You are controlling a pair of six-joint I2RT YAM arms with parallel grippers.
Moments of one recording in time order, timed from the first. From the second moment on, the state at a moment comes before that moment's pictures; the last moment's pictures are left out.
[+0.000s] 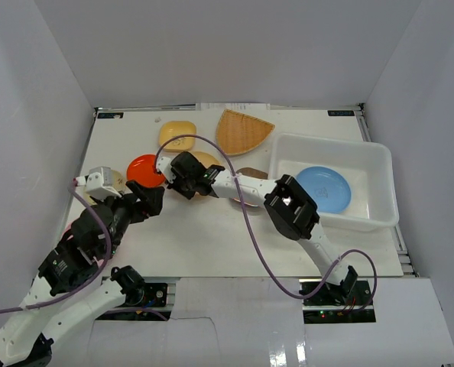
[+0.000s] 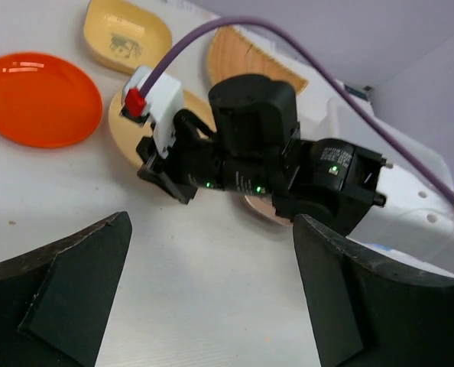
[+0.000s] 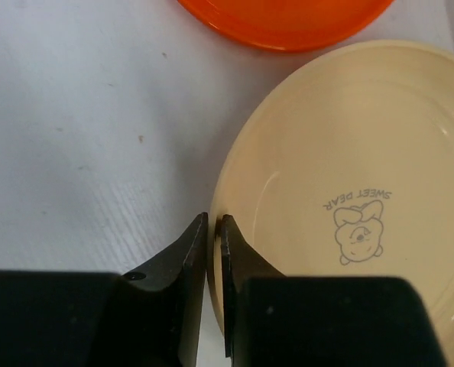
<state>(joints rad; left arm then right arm) -0.78 0.47 0.91 -0.70 -0.56 -0.65 1.01 2.31 1.85 -0.31 -0.06 -0.25</state>
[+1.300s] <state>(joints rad) -0.78 0.28 0.70 -0.39 -0.35 -0.48 0.50 1.26 0.87 -0.43 0.47 0.15</state>
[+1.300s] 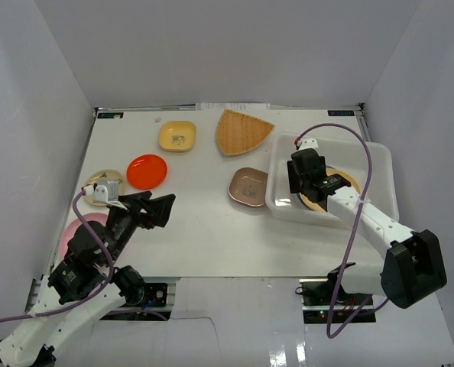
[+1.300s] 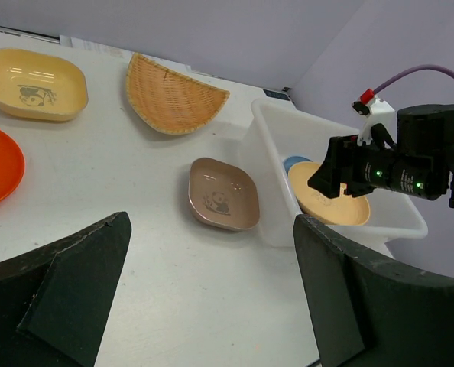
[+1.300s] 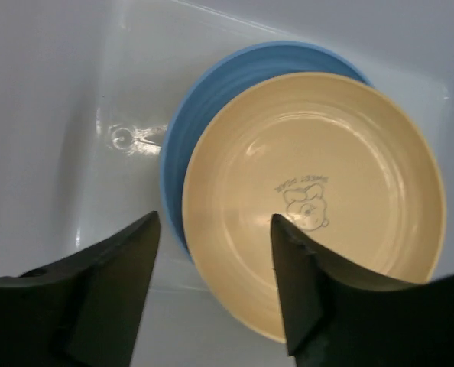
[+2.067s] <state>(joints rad) -0.77 0.42 1.07 -0.29 -0.14 -0.48 1.21 2.16 1.65 0.04 0.06 0.53</state>
